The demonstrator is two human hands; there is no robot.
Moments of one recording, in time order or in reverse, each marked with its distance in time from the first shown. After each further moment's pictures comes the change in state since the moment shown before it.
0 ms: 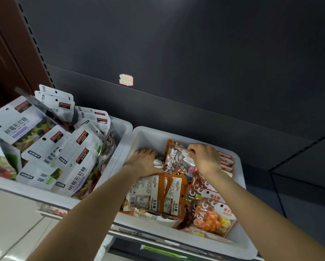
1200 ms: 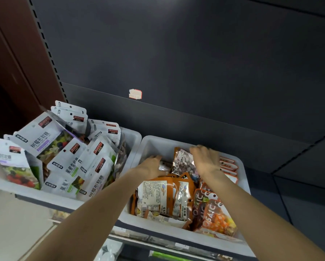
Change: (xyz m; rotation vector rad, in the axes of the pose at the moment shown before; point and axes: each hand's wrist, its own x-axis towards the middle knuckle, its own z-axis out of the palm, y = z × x) left_hand -0.028 0.004 -0.040 -0.303 -0.095 -0.088; right_hand -0.006 -0.037 -0.026 -0.243 -0.058 -0.012
